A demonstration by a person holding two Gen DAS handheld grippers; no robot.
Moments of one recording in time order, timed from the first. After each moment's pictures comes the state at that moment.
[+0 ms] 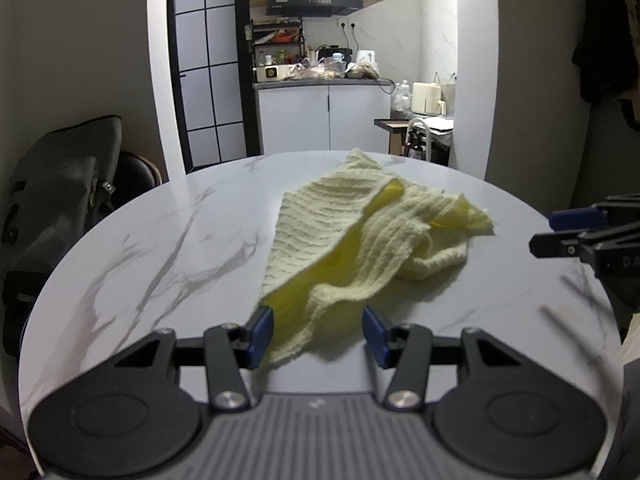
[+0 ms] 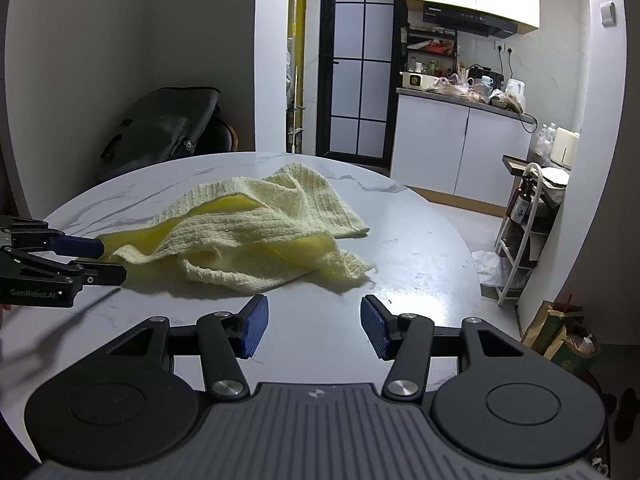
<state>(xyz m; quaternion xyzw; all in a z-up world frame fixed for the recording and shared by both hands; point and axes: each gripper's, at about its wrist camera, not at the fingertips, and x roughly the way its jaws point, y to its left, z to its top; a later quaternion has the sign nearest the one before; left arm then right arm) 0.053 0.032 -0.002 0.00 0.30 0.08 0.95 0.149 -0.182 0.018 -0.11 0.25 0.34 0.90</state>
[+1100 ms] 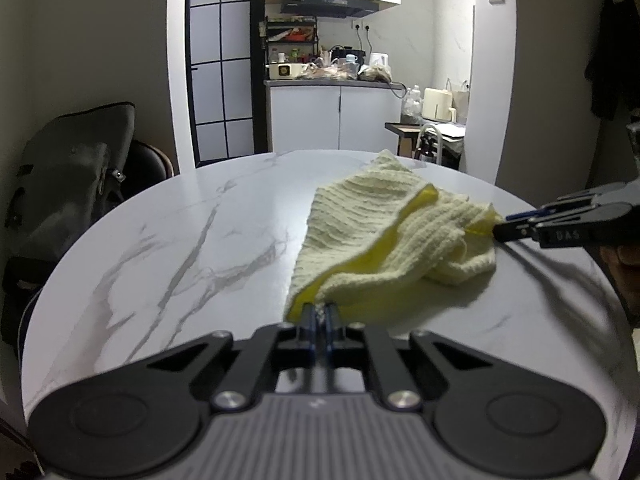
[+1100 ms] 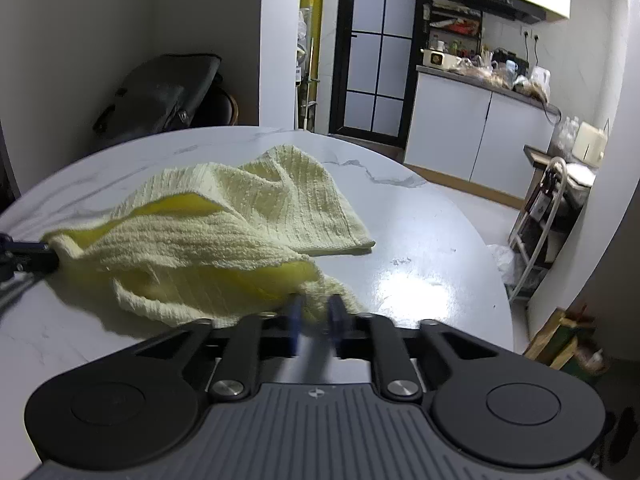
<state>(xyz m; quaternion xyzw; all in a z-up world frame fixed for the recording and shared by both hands) 0.052 0.060 -0.003 -0.03 0.30 0.08 0.95 0.216 -0.141 -0.001 -0.15 0.28 0.35 0.88</state>
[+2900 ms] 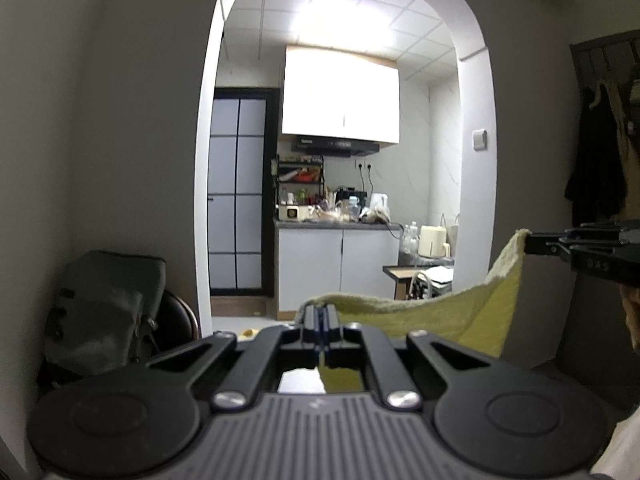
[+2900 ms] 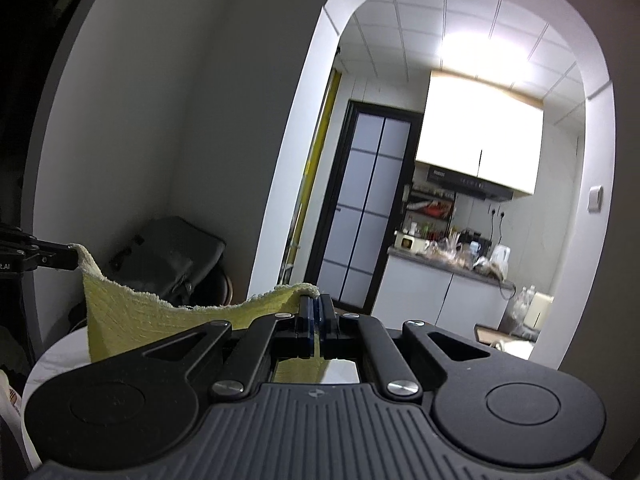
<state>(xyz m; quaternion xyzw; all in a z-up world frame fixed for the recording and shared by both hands) -0.043 0.016 0.165 -0.01 0.08 0.10 0.99 0.093 -0.208 0.213 -0.13 0.01 0.35 0.93</state>
